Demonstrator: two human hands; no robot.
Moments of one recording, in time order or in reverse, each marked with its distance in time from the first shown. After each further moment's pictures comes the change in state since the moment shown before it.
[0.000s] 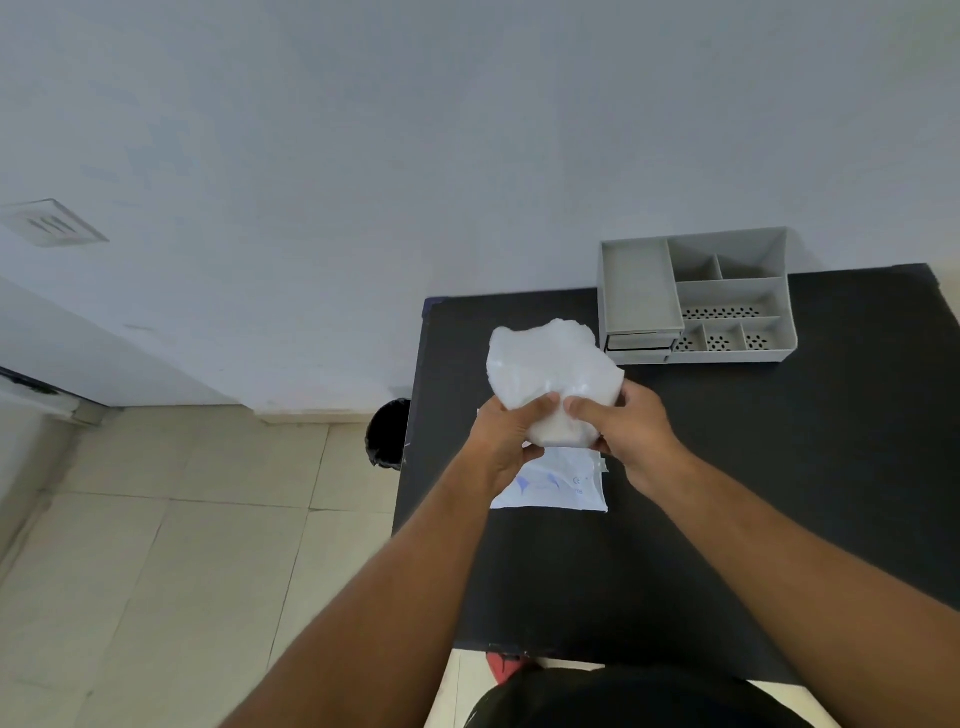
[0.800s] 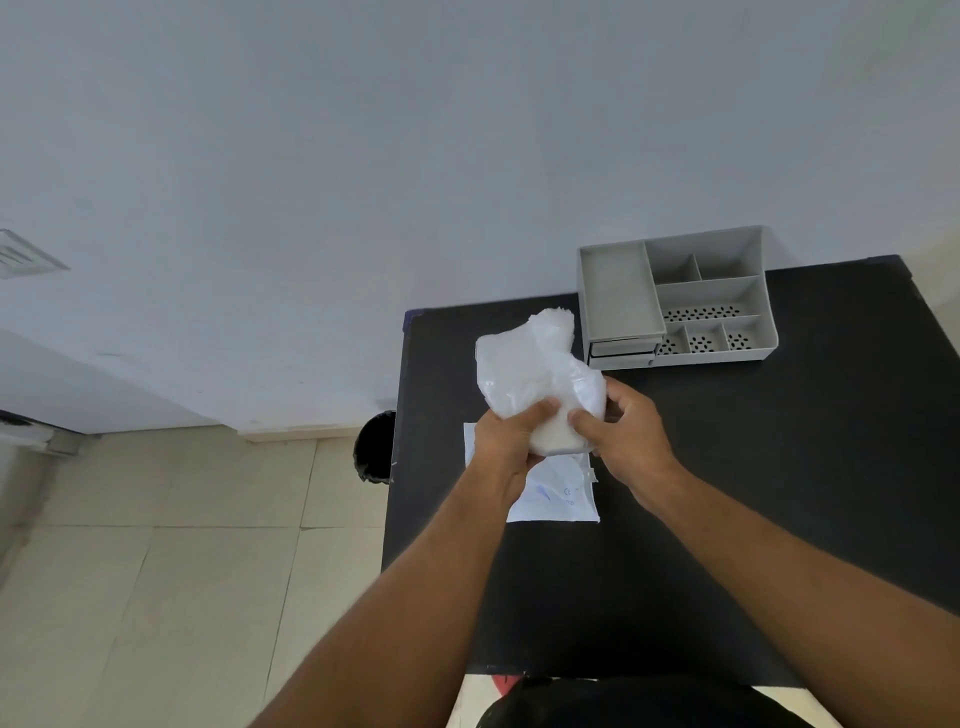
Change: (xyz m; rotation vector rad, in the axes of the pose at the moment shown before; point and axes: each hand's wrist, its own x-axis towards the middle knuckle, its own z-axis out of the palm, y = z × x) left_hand 0.020 -0.006 0.022 -0.102 0.109 -0.033; right_hand 0.014 0.014 -0.015 -0.187 0.031 -0.227
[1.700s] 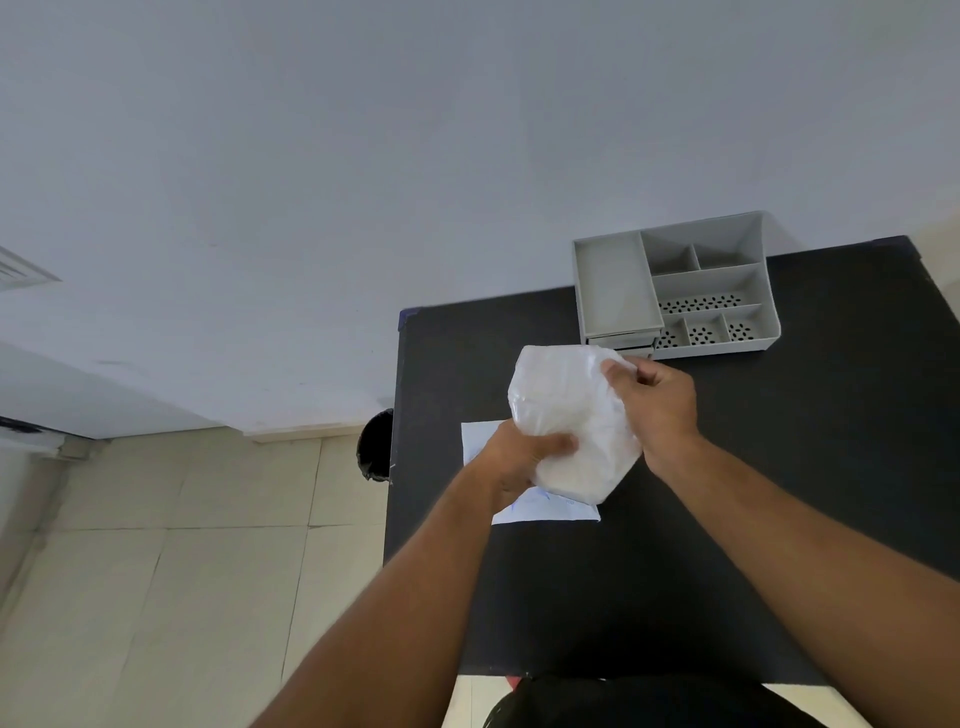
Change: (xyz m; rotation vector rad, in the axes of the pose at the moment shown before) left_hand 0.015 -0.012 -0.009 0.404 -0.286 -0.085; right_hand 0.038 0.000 -0.020 0.162 0.289 0.143
